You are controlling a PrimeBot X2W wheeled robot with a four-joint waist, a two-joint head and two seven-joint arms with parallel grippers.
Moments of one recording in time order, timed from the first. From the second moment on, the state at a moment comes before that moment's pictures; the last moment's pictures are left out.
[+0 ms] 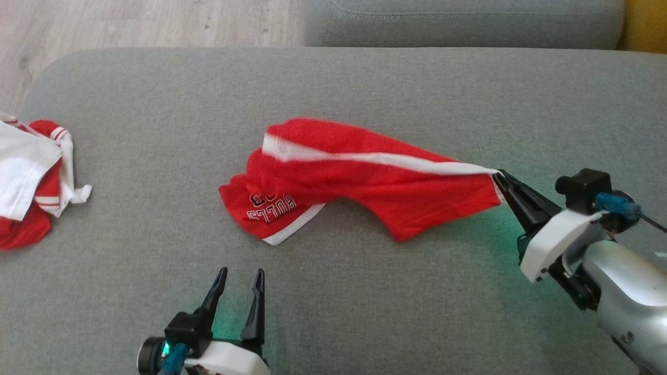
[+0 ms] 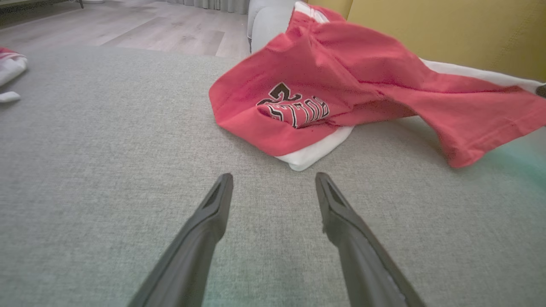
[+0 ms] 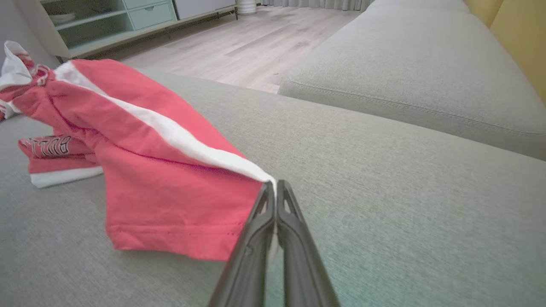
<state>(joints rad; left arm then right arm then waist) -0.06 0.05 -0.29 0.47 -0.27 -0.05 -0.25 -0.59 -0.52 0.94 0.66 0.78 0.12 -0.26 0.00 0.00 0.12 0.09</state>
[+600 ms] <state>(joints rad) -0.09 0.05 -0.27 0.42 -0.27 -0.04 -0.25 -0.34 -0.32 0.25 0.50 0.22 0.12 -0.26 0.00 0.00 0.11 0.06</state>
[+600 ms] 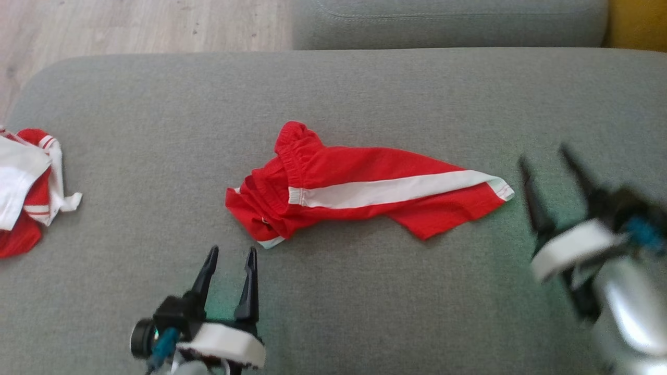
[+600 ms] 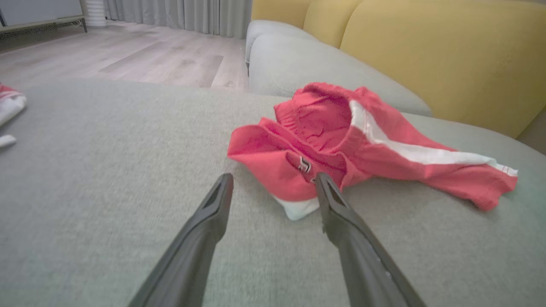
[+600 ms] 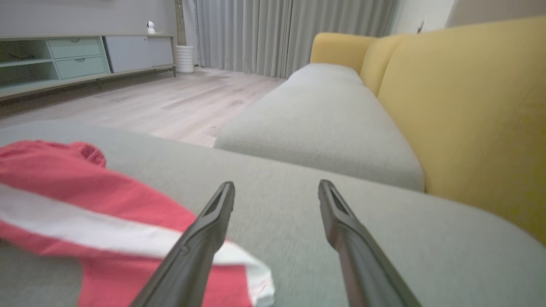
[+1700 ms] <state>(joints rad) -0.37 0.04 -0.38 0.55 -0.51 -0.10 -0.25 -0.20 -0.16 0.19 0.46 0.15 0.12 -0.26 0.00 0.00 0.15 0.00</state>
